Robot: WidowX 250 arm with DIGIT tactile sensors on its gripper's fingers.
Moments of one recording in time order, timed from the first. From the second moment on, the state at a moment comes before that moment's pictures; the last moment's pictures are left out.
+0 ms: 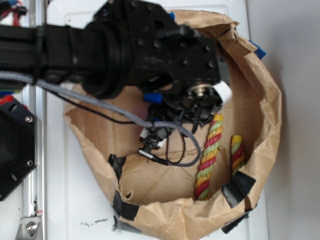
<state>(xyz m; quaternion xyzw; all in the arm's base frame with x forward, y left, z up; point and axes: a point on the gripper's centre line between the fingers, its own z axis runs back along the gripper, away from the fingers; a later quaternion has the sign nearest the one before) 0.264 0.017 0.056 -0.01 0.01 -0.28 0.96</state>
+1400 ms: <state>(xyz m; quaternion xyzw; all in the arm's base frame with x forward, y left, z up) 0.278 0.047 0.021 -0.03 0.00 -0.25 0.97</state>
